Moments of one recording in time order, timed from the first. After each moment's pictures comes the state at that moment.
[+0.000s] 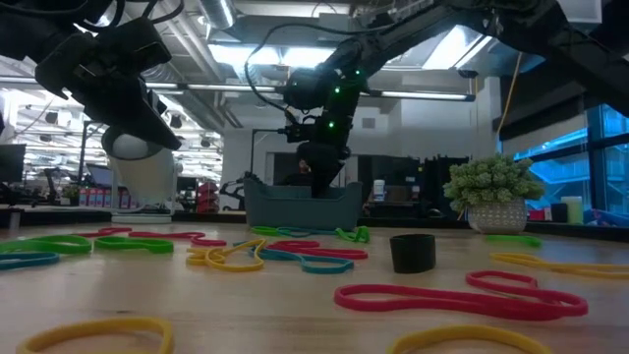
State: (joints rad) left arm -0.23 0.92 0.37 -0.11 -0.32 -0.25; right arm -0.40 2.27 1.95 -0.87 0.16 -0.19
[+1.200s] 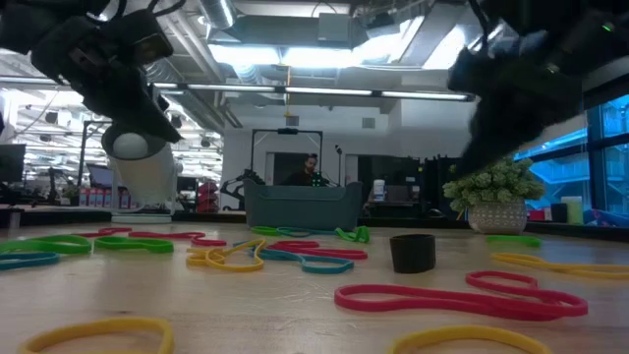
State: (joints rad) left arm -0.24 0.93 0.40 -0.13 -0.27 -0.28; right arm 0.25 1.28 0.57 -0.18 0.34 0.45
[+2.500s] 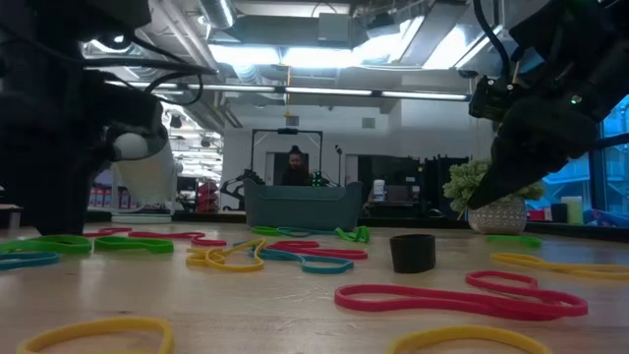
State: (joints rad) left arm -0.47 1.55 0.74 -0.59 -0.16 -0.80; right arm 0.31 1.29 0.44 -0.06 0.45 0.59
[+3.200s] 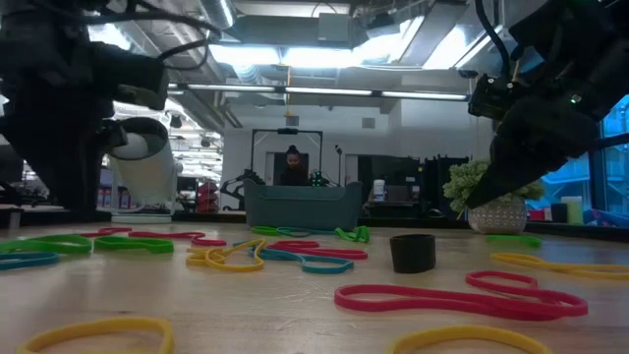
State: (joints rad) left arm -0.47 1.45 0.75 -0.56 -0.16 -0.80; right arm 0.30 1.29 0.44 -0.05 0.45 0.57
